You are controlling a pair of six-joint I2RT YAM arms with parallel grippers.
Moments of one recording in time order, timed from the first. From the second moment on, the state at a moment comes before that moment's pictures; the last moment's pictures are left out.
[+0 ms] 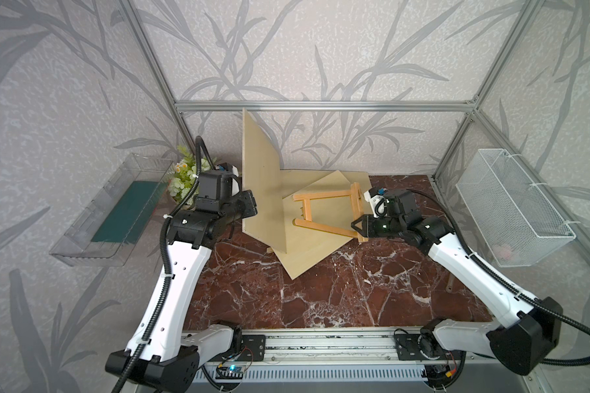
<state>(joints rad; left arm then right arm) -0.18 1.16 1.51 -0.97 0.03 -0.37 0.49 1.29 1.18 -0.61 -0.33 0.48</state>
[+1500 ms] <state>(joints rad) -0.20 1.04 1.56 -0.74 0.21 -0.31 0.48 1.40 0.64 -0.39 -0.86 0.46</state>
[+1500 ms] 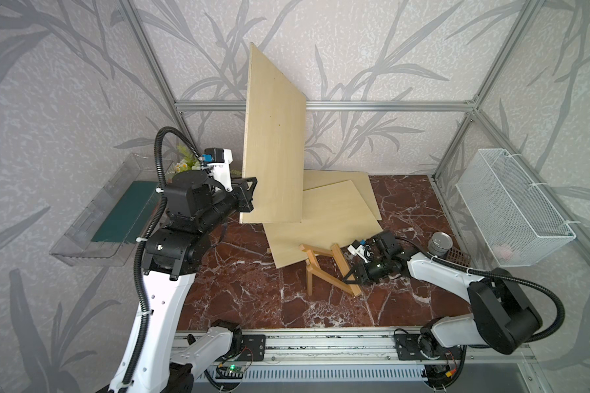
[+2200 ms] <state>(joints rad) -0.22 1.12 1.55 -0.76 0.19 -0.29 0.38 1.58 0.60 -0.24 -0.92 0.44</state>
